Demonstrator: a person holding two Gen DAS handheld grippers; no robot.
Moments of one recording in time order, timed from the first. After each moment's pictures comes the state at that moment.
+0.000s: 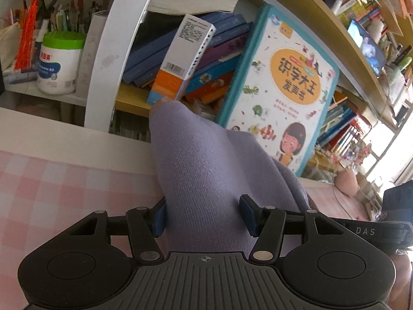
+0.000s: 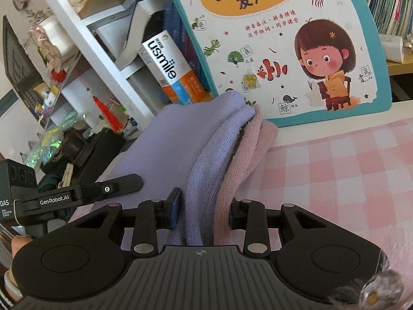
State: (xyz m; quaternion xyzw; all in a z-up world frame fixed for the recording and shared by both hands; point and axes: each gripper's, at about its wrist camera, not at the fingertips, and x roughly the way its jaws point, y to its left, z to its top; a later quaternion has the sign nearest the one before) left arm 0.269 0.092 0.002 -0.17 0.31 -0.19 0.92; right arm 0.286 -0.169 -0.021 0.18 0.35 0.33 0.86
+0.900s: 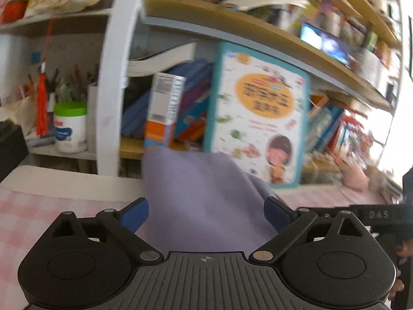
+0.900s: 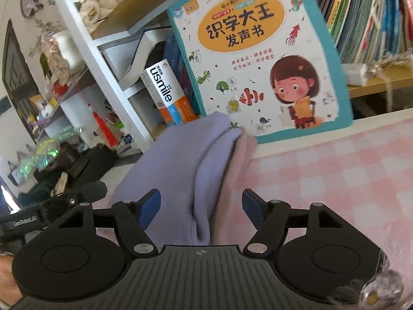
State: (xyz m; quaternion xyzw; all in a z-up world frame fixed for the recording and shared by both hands) left arm 0.183 0.049 0.025 -0.06 0.20 -0.15 0.97; right arm 0.220 -0.197 -0.008 0.16 0.28 0.29 0.90
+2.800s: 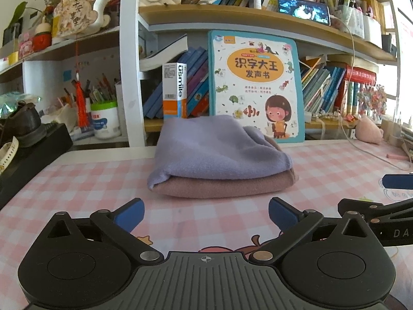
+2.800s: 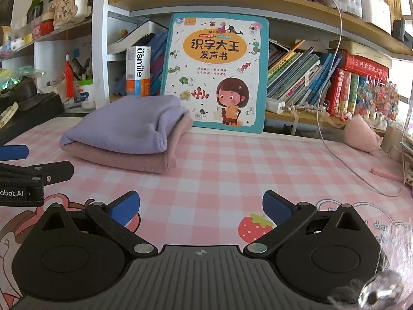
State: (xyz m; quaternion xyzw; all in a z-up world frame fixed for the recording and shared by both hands) left arm 0.082 0.007 -0.002 0.02 0.21 -0.05 0.98; right arm 0.078 -0.190 -0.022 -0.04 0.22 0.12 0.97
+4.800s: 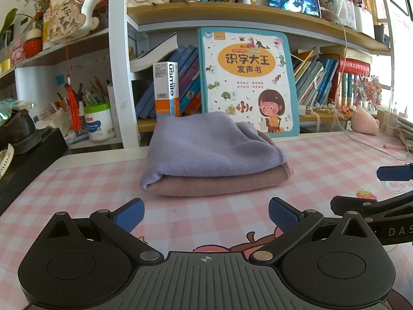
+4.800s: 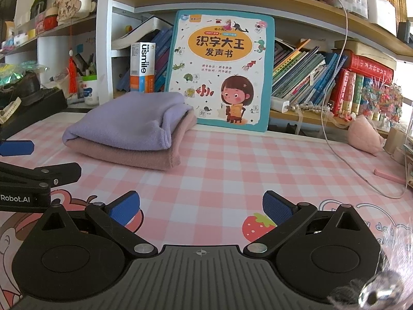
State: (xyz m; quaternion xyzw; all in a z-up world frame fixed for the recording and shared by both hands) left arm 0.083 0.000 -0.003 0.04 0.21 -0.06 0.97; right arm 0.080 -0.186 -0.022 -0.04 0.23 0.12 0.96
